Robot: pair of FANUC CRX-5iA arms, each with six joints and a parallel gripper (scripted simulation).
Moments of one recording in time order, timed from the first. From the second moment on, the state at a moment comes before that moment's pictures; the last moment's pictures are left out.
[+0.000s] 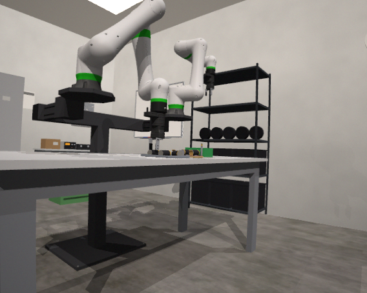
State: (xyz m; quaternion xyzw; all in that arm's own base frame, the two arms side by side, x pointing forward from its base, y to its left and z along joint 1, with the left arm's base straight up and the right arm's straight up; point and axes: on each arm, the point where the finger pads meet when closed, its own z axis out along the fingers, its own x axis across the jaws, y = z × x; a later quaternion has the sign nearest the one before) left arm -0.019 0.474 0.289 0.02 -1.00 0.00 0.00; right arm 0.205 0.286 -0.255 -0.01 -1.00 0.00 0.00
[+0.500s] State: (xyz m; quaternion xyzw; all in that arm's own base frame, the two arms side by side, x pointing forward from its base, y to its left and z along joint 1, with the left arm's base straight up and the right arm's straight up) left arm -0.019 0.474 0.289 0.02 -1.00 0.00 0.00; right arm 0.205 0.287 -0.272 -0.01 -1.00 0.00 0.00
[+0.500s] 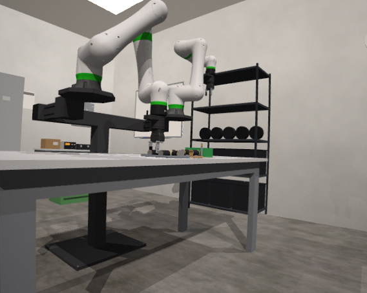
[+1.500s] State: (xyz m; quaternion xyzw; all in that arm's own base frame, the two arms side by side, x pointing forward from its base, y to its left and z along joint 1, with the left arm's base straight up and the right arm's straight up) left arm -0.019 0.474 0.289 0.02 -1.00 0.00 0.00; right arm 0.205 0.287 -0.274 -0.01 -1.00 0.00 0.00
